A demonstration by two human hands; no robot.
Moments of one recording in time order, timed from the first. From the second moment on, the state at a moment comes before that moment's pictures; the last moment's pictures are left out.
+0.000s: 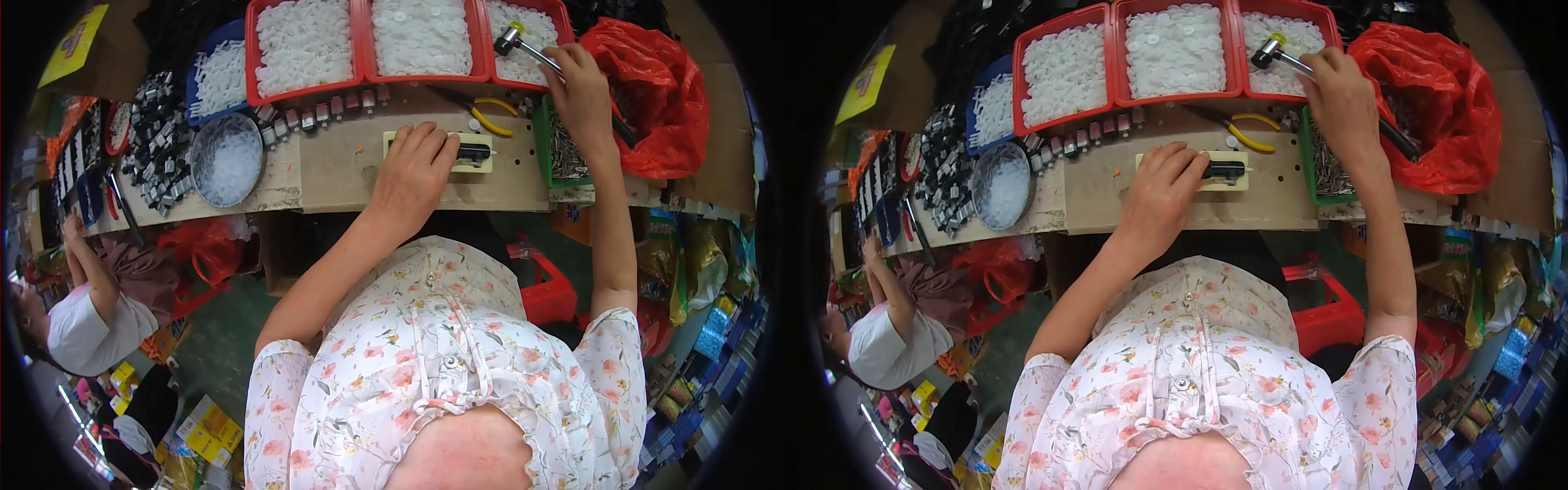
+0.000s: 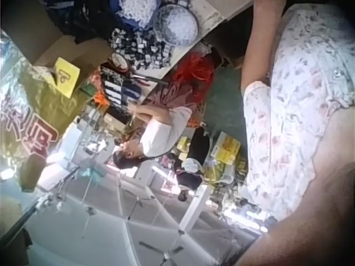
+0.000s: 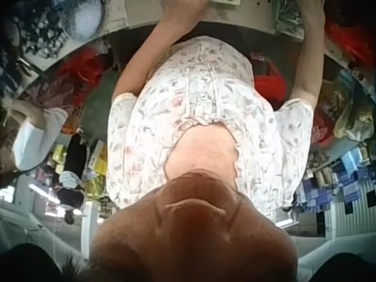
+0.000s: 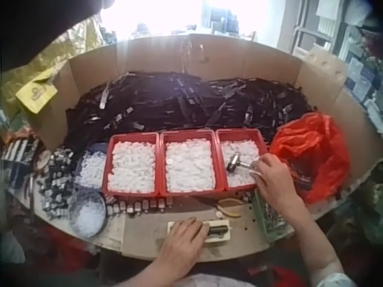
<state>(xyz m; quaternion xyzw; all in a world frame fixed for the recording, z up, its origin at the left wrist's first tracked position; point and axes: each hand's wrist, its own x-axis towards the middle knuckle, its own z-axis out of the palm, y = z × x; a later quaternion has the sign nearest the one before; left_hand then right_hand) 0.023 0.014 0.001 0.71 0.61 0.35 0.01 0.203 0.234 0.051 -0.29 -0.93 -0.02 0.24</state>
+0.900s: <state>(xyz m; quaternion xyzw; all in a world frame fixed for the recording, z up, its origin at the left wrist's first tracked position) 0.016 0.022 0.043 0.55 0.55 0.61 0.15 0.207 0.153 0.056 -0.30 -0.94 0.10 0.11</state>
